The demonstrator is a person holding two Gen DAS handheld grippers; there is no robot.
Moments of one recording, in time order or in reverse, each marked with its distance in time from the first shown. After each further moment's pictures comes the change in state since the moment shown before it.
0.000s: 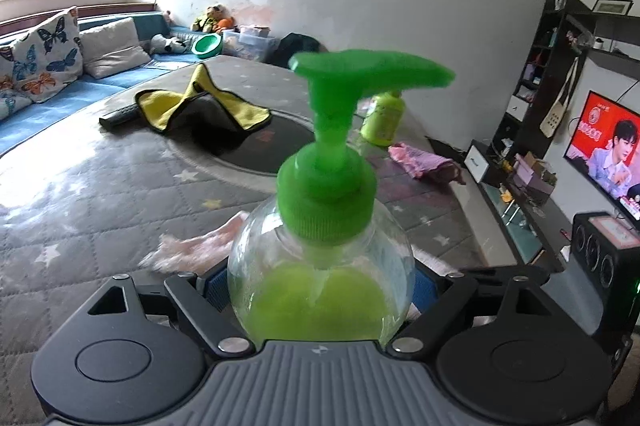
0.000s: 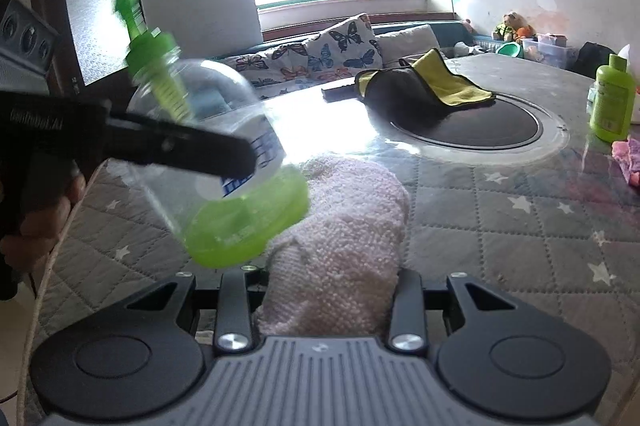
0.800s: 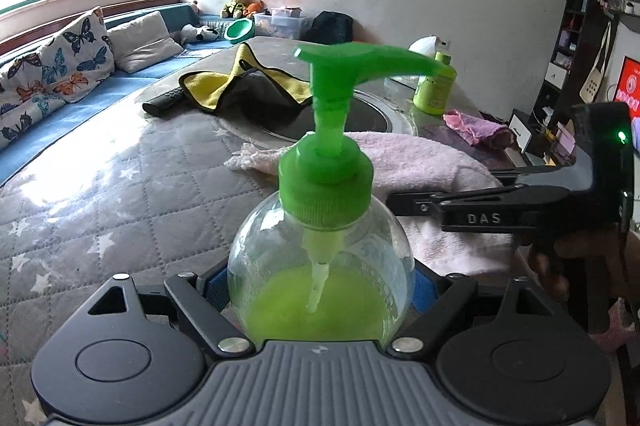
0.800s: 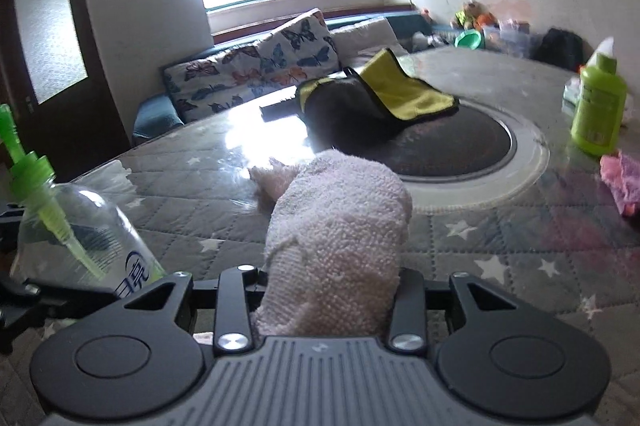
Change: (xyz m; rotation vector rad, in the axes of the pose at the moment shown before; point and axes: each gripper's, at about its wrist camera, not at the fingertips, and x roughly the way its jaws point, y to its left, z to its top) left arm 0.011 0.021 -0.007 0.059 0.068 0.133; right arm 0.060 -0.043 0.051 0.086 0.023 -0.108
